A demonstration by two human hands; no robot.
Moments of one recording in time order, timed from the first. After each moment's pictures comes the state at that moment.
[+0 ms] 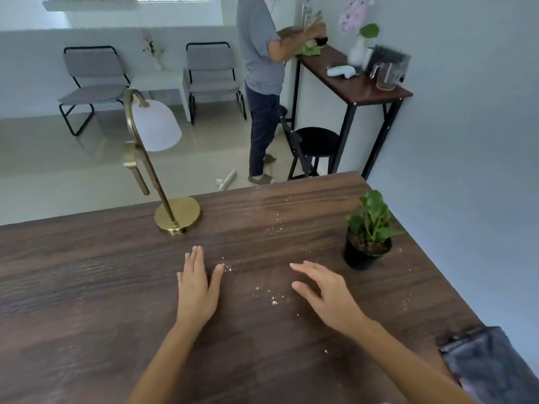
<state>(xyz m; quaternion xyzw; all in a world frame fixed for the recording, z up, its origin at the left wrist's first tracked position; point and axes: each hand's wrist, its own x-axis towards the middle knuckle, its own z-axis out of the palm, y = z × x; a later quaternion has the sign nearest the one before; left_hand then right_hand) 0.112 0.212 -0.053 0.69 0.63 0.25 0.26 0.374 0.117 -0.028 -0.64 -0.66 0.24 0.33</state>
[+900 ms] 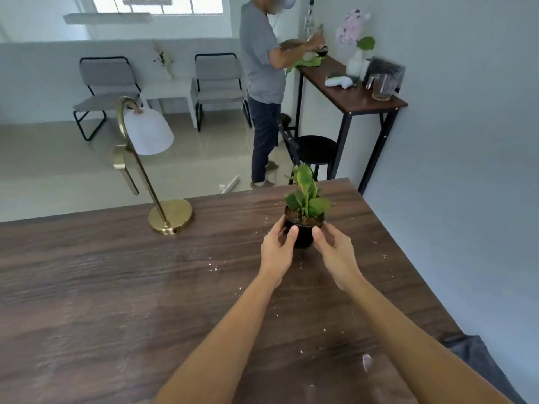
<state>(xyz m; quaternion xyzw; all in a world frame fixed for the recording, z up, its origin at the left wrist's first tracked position) 0.300 0.218 -0.007 0.55 0.45 0.44 0.55 0.432 0.172 -0.006 -0.63 -0.43 0.37 0.53</state>
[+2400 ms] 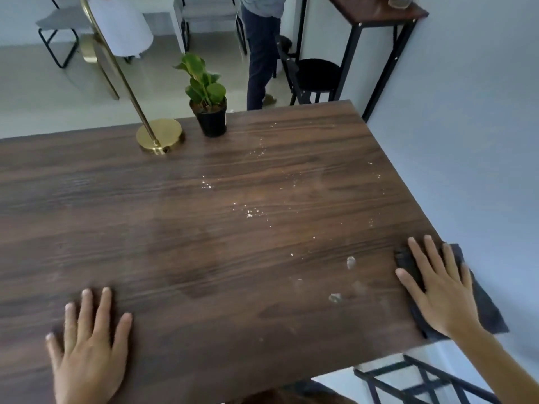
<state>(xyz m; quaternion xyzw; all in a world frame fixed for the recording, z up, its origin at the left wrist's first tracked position) -0.013 -0.018 -0.072 0.62 0.78 0.06 0.10 0.537 -0.092 -0.058 -0.85 -0.52 0.09 -0.01</state>
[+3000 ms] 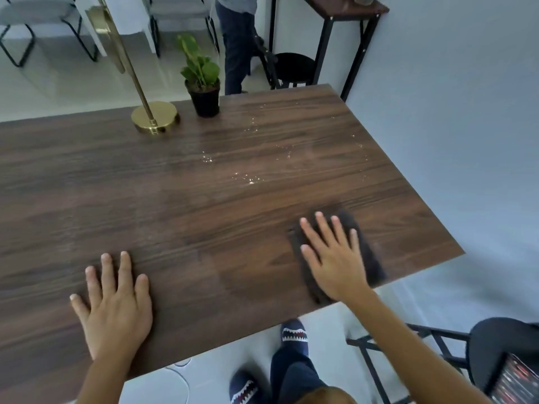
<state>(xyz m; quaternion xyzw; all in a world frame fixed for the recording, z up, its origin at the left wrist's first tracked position) -0.016 -0.022 -0.069 0.64 0.75 0.06 0.11 0.349 -0.085 -0.070 -0.78 -0.62 0.04 0.07</state>
